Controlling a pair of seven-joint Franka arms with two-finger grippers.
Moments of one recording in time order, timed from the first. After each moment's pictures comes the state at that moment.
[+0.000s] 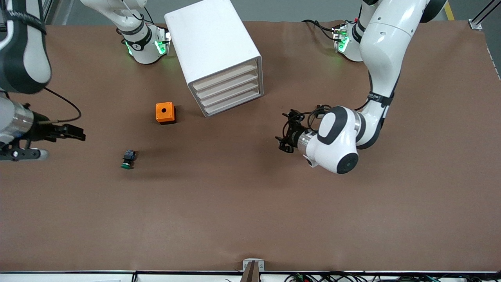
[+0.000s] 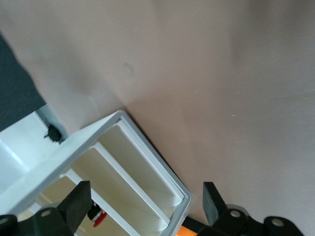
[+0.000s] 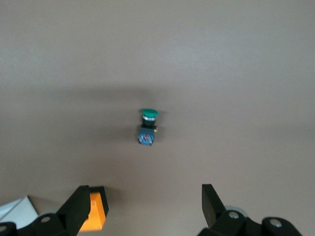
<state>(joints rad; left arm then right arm) -0.39 0.72 -0.10 -1.43 -0.67 1.64 -1.73 -0.05 0.20 -0.02 -1.72 0.04 1.83 -0.08</state>
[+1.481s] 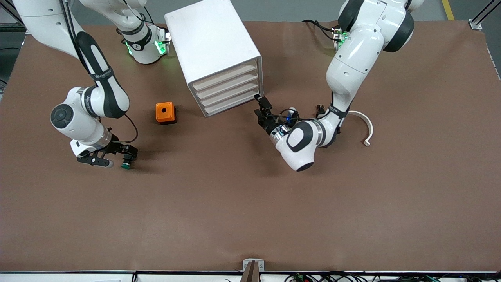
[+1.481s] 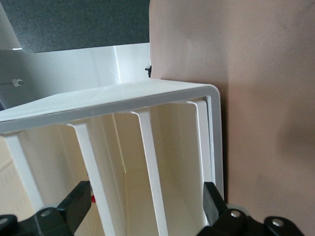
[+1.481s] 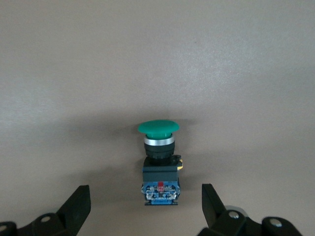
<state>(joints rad) -0.49 0.98 -0.11 -1.40 -1.00 1.45 -2.15 0.02 0.35 -0.02 -2.22 0.08 2.60 0.11</state>
